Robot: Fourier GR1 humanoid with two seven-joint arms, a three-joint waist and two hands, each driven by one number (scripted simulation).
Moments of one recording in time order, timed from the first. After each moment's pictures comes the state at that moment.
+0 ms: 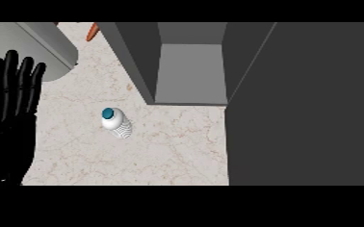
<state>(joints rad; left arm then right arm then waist) -0.03 0.12 0.03 -2.10 0.01 0.02 -0.01 0.02 -0.13 0.01 -2.10 -0.01 -0.01 -0.01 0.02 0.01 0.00</state>
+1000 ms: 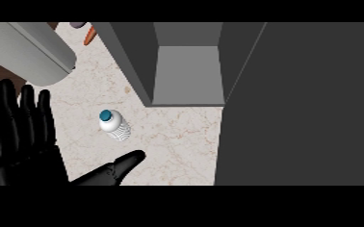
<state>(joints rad) -0.01 0.00 -0.40 -2.27 -0.44 0.75 0.46 0.25 -0.10 0.26 -2.45 -0.06 0.05 0.22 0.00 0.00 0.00</state>
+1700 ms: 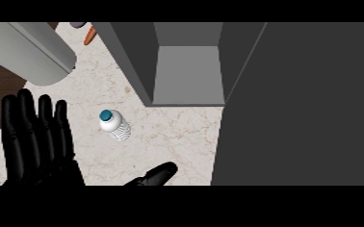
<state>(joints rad) -0.09 0.00 -0.61 -2.28 -0.83 0.87 0.82 0.19 -0.08 0.36 -2.50 -0.03 -0.03 0.38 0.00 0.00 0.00</state>
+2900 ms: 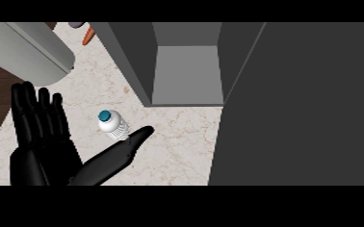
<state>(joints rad) -0.07 0.07 -0.46 -2.16 -0.63 0.94 0.71 0.13 -0.13 0.40 -2.51 0.00 -0.12 0.45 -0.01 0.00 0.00</state>
